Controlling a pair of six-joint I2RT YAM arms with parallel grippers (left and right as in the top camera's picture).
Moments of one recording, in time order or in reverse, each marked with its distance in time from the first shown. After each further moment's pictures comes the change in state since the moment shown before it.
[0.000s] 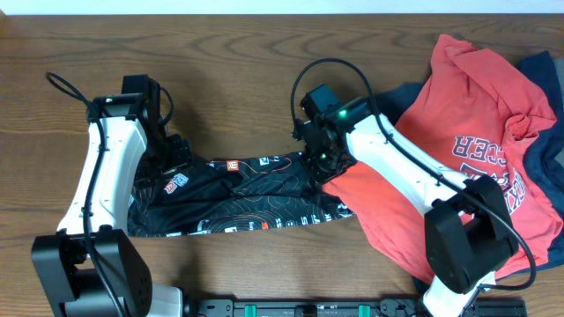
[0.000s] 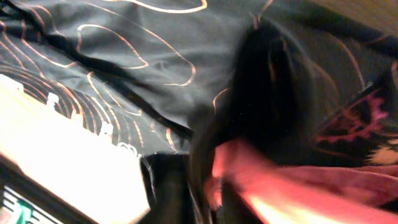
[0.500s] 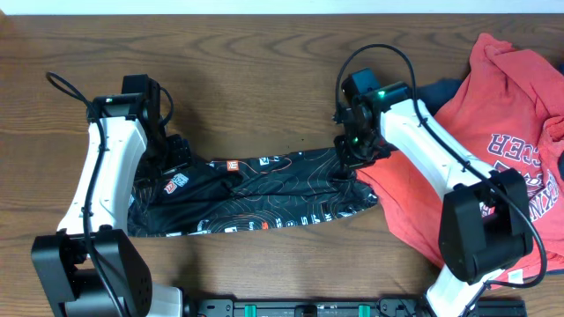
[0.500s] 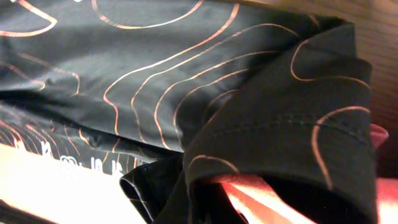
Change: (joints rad) left arm 0.000 0.000 0.000 0.000 0.000 0.000; right arm -0.188 0.000 0.000 -0.065 0.060 0.042
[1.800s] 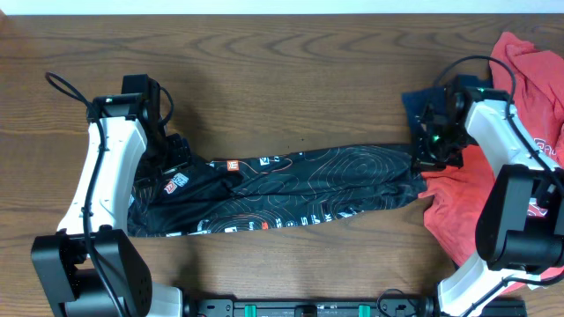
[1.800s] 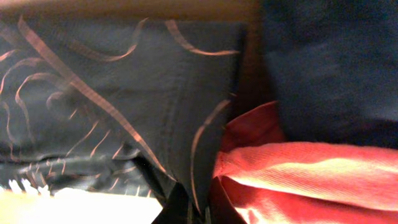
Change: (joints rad) left arm 0.000 0.000 0.000 0.003 0.000 -0.017; right arm -0.479 0.000 -0.116 -0.006 -0.014 -0.127
